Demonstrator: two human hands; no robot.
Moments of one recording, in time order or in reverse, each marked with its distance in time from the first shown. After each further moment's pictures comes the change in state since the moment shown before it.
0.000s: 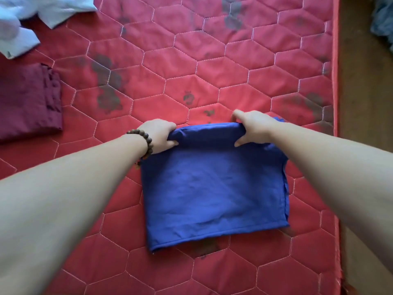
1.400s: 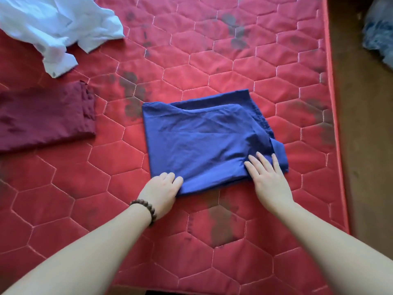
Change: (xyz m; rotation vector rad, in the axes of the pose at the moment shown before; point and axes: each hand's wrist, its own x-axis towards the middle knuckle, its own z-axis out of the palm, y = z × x) left_hand -0.145 0.019 0.065 0.300 0.213 0.154; right_hand -0.119 -0.057 0.122 -0.323 0.511 0.067
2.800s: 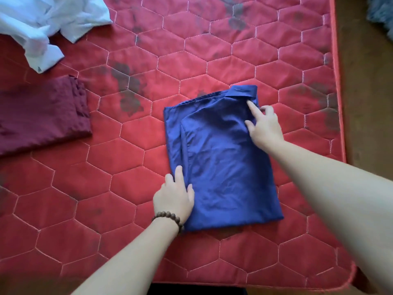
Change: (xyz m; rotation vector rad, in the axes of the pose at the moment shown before) left_hand 0.002 0.045 0.005 -0.306 -0.165 -0.637; right_hand 0.118 0.019 -0.015 0.537 -0.071 0.476
